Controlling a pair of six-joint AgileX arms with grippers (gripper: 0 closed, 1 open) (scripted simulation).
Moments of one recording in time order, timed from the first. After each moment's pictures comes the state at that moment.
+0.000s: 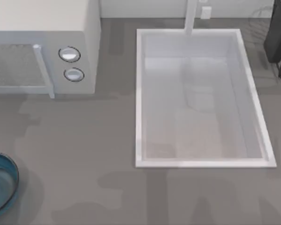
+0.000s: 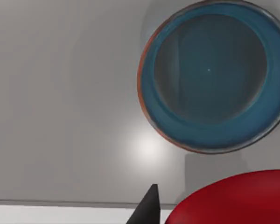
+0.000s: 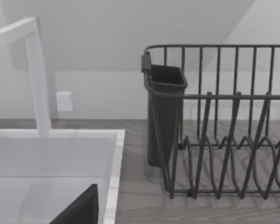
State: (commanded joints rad) left arm 0.13 1.46 1.55 -1.61 -0.03 0.15; right arm 0.00 0.00 0.00 0.00 0.00 0.00
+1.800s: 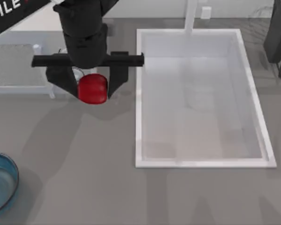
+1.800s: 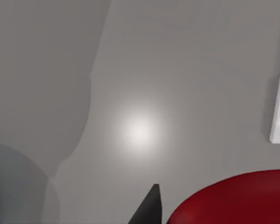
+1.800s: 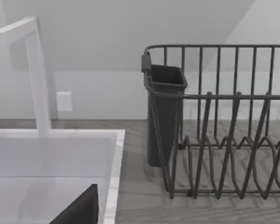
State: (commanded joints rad) left arm -0.52 2.03 1.90 -1.44 0.00 -0.49; right arm 0.00 0.00 0.00 0.00 0.00 0.00
